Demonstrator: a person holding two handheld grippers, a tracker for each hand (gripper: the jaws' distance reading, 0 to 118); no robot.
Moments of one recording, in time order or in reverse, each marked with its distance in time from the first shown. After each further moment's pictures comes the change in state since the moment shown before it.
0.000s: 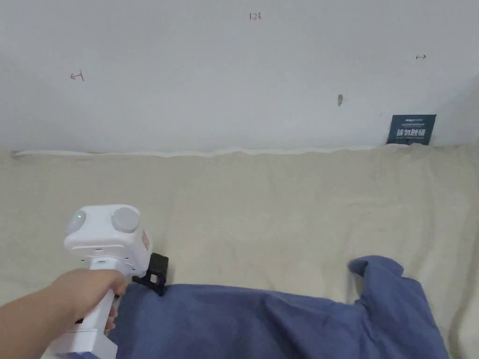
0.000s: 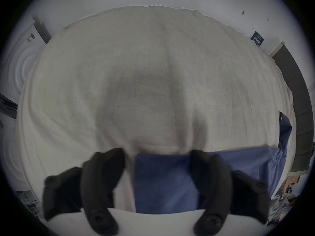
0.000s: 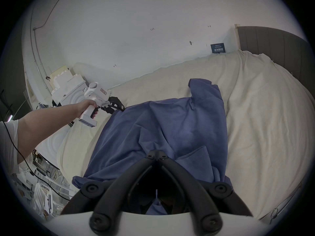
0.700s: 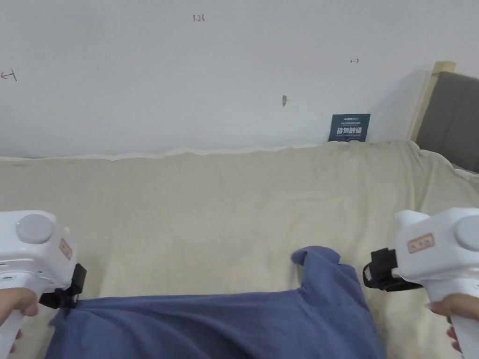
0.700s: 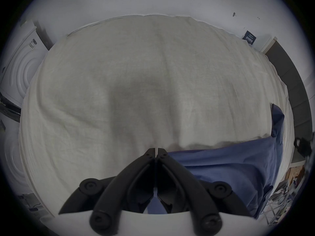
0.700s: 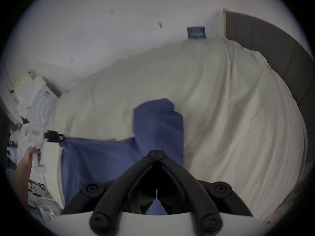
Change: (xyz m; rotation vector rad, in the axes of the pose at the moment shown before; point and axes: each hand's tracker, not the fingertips) left arm -0.008 -0.039 0.048 0.038 -0.023 -0.040; right arm 0.108 0.213 -0.149 -0.301 -0.292 -0.075
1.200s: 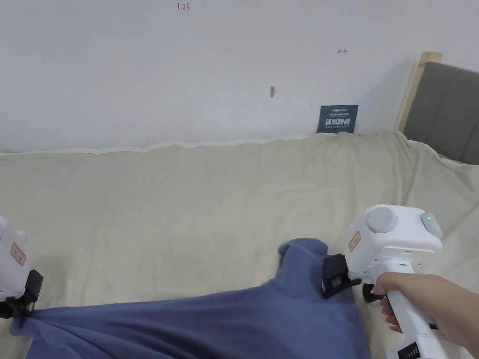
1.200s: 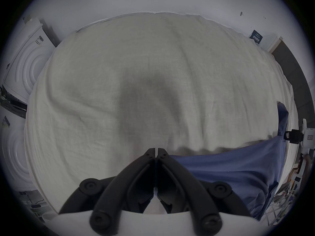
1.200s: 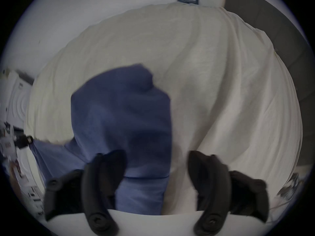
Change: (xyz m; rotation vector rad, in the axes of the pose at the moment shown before) left arm -0.023 -0.009 0.001 -0.015 0.059 0.010; right arm 0.001 0.008 -0.091 -0.256 -0.155 0.030
